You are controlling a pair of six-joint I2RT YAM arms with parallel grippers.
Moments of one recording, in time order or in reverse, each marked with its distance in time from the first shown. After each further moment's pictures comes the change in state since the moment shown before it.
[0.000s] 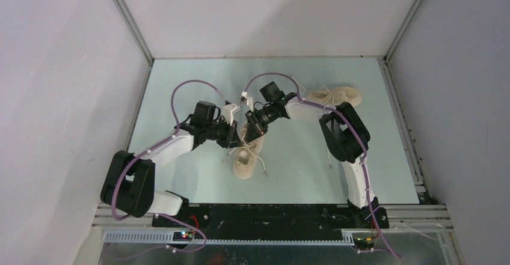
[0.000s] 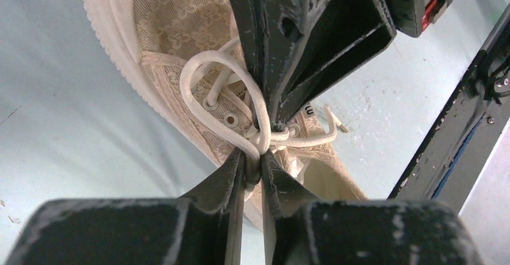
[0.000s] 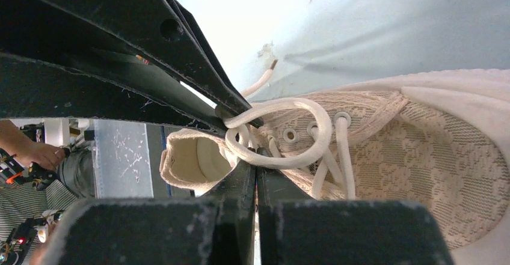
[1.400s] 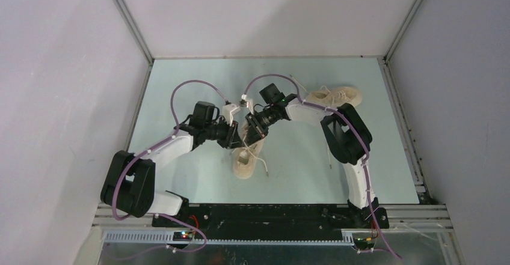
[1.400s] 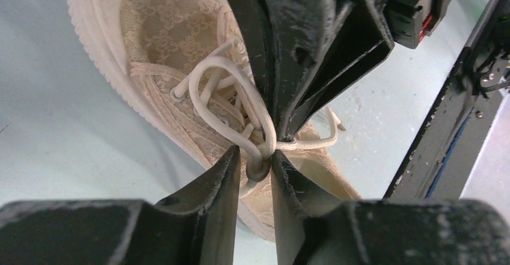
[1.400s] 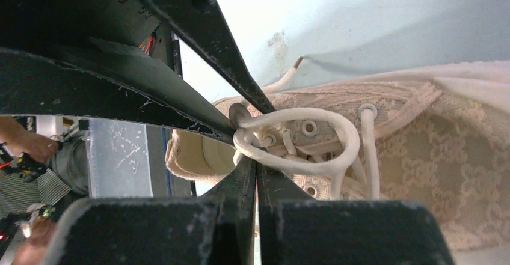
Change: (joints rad) left arm 0.009 0.000 -0.014 0.029 0.053 0.026; right arm 0.013 -0.012 -0.017 -0.027 -0.015 -0.047
